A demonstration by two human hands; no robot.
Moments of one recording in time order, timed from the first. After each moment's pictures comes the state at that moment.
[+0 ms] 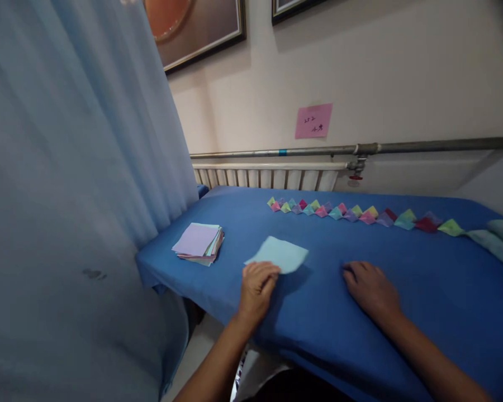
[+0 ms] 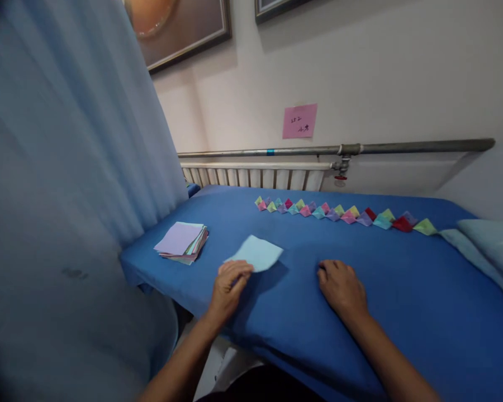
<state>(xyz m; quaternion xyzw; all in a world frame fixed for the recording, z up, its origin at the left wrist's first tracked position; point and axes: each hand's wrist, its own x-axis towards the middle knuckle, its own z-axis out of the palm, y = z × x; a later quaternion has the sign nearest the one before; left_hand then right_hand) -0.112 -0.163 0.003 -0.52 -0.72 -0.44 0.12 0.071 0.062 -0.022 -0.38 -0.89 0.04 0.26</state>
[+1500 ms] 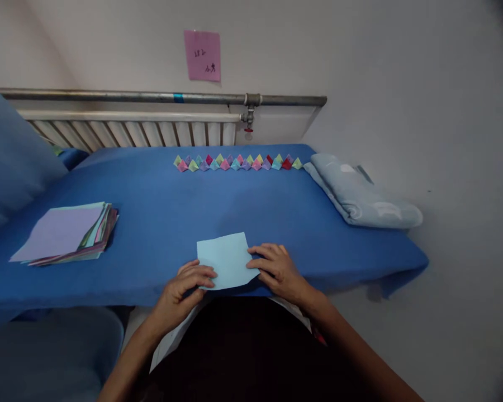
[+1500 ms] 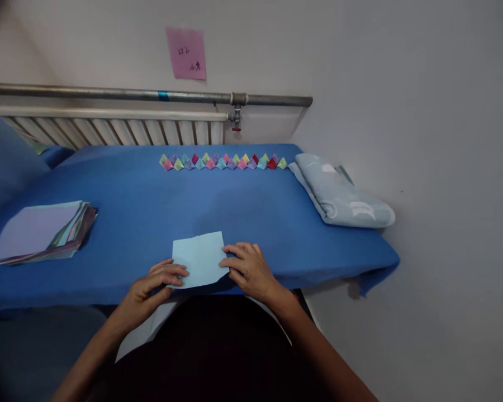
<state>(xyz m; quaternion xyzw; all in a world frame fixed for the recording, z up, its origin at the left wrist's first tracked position) -0.079 -0.203 -0.018 -0.70 -0.54 -0.42 -0.21 0.170 -0.061 -0.002 -0.25 -0.93 0.20 0.19</state>
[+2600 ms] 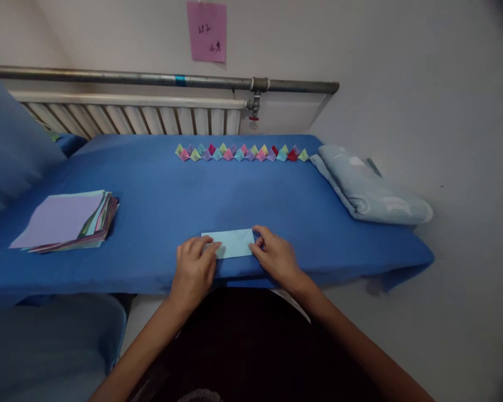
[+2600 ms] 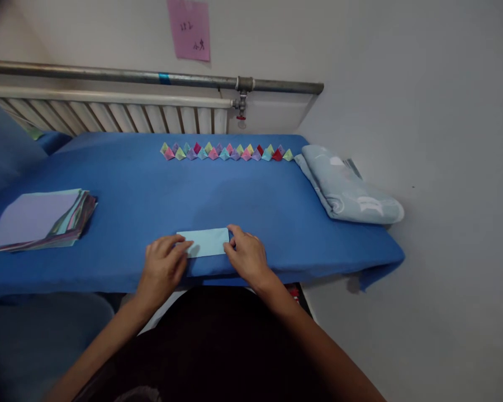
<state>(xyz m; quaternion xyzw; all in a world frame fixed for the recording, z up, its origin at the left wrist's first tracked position) -0.050 -0.174 -0.013 -0.67 -0.67 -0.30 0.10 0.130 -0.058 0.008 -0.47 -0.83 0.23 0.19</state>
